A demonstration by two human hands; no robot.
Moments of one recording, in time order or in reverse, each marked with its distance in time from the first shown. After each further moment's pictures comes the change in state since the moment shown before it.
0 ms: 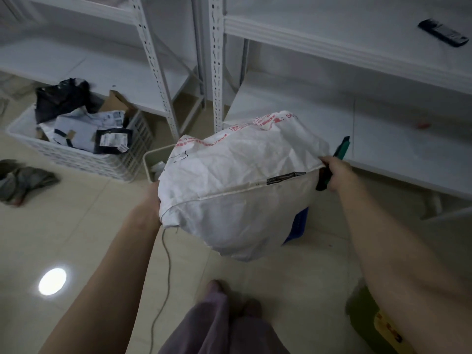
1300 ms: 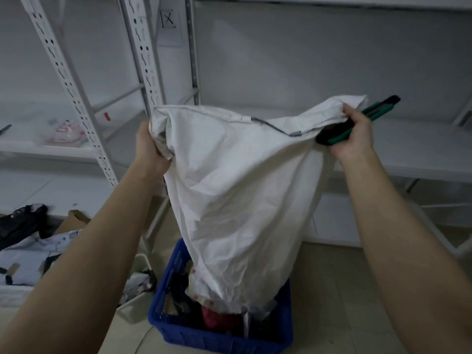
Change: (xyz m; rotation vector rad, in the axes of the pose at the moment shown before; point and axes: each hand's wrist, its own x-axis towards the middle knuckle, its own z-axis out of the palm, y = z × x) left_hand 0.008 0.247 0.257 -0.341 -0.558 0.544; right_hand -0.073 -0.276 -0.047 0.850 -0.420 -0.608
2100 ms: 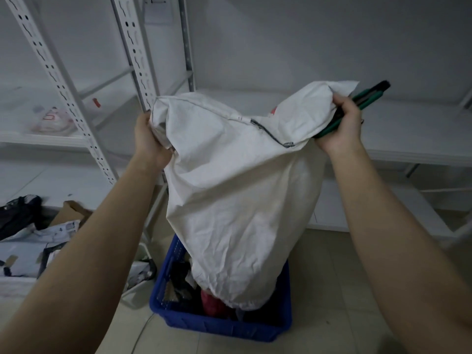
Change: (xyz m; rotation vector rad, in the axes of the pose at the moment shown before) left_hand 0.046 -0.021 -0.025 0.058 -0.121 -0.037; right_hand 0.010 0.027 0.000 0.010 -0.126 0.040
